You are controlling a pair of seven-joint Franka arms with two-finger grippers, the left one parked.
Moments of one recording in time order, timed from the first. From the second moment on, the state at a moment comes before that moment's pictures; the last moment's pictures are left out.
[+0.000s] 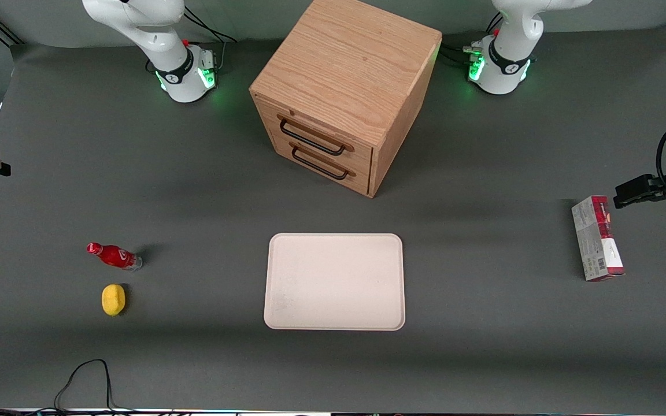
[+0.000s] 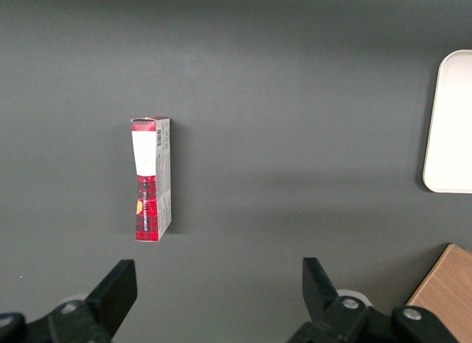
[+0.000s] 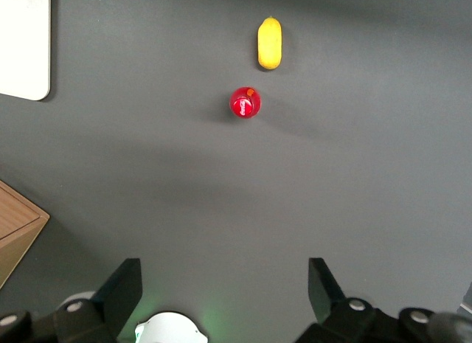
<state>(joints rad) -0.07 0.20 -0.13 -1.29 0.01 1.35 -0.37</state>
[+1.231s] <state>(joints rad) -0.06 0.31 -0.13 -1.80 0.07 2.07 -0.37</state>
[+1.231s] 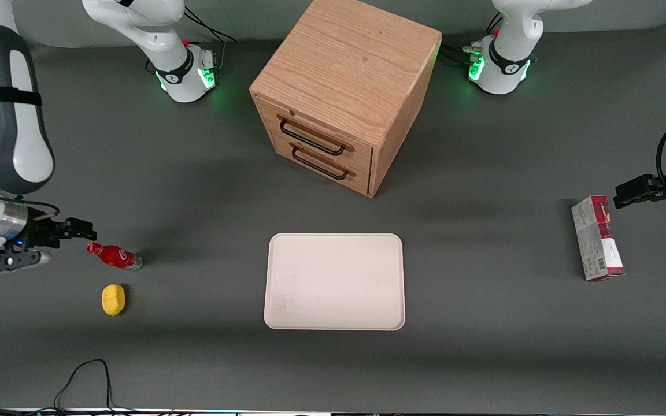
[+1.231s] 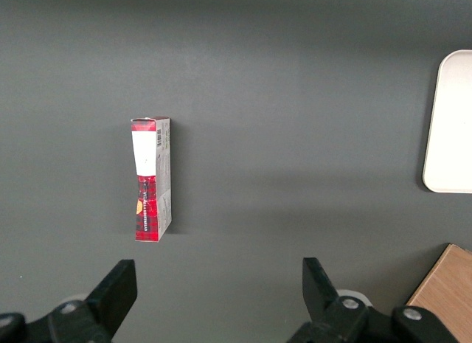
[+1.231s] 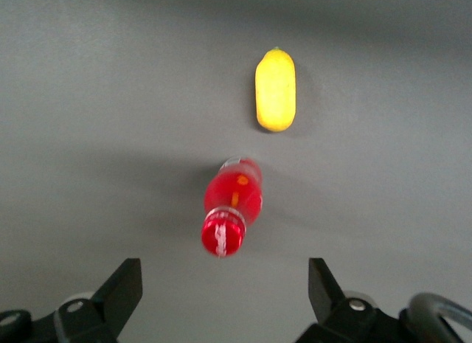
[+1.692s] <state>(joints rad) -0.04 0.36 -0.12 -1.80 0.07 2.14 -0.37</state>
